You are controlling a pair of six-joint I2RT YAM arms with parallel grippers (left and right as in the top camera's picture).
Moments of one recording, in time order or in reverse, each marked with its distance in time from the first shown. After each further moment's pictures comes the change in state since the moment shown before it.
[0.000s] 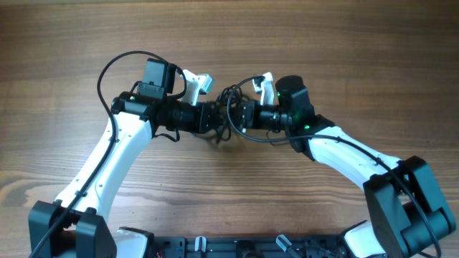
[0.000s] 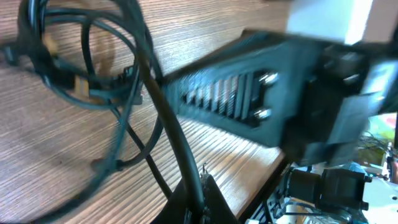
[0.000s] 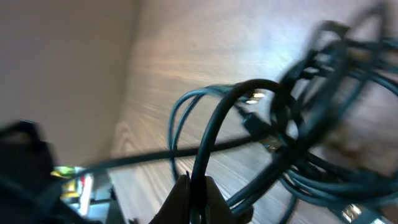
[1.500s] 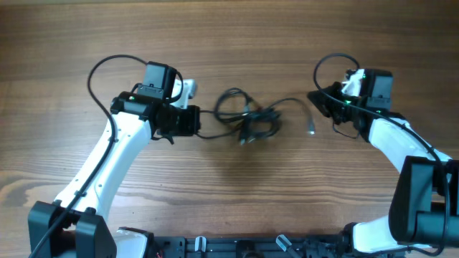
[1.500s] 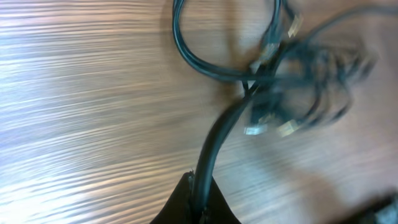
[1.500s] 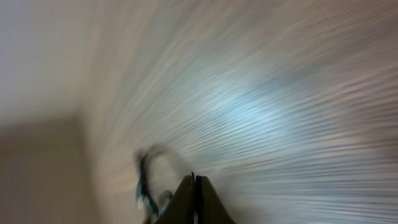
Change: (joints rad) left arm 0.015 0.000 0.000 -0.098 -0.398 -0.137; right arm -0.569 0.008 0.000 -0.325 0.073 -0.010
